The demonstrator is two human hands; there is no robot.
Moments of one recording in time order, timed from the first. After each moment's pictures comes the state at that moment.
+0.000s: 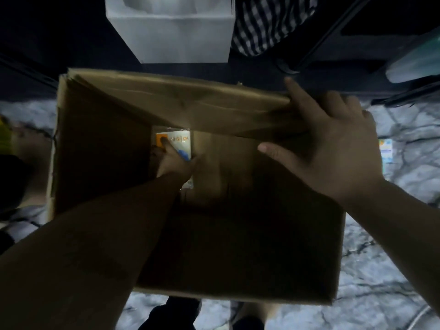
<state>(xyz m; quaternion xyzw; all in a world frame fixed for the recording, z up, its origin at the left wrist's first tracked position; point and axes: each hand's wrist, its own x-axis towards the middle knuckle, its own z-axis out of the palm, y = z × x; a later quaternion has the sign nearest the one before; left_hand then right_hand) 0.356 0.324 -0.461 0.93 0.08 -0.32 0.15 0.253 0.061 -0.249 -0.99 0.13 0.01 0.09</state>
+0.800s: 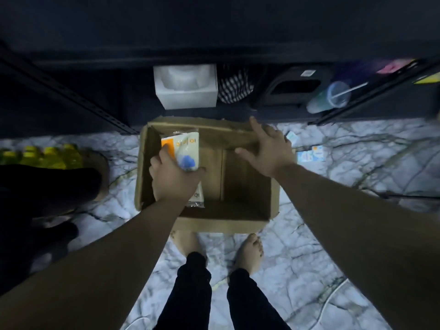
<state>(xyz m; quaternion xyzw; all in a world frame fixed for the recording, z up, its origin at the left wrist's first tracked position) 0.302 0.336 -0.115 0.93 0.05 -0.20 0.29 0.245 0.091 -0.113 -0.94 0.22 0.18 0.20</state>
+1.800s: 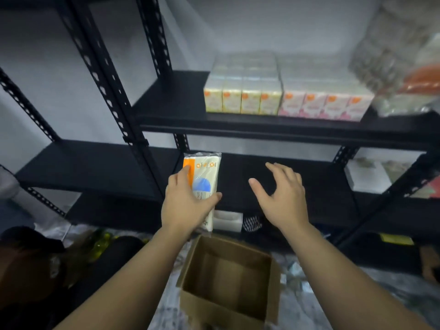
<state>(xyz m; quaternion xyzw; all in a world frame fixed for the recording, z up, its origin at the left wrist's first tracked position) 0.281 0.358 0.384 0.94 -0.04 0.05 0.34 0.221 0.135 0.382 -0.92 0.14 -0.21 0.30</state>
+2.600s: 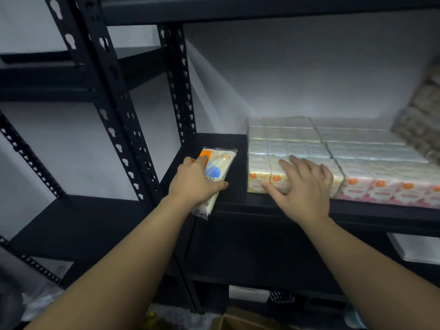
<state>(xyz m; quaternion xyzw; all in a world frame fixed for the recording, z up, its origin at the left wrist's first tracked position) 0.559 0.386 0.508 0.96 -0.15 0.04 0.24 0.465 0.130 0.449 -0.94 0.11 -0.33 0.05</state>
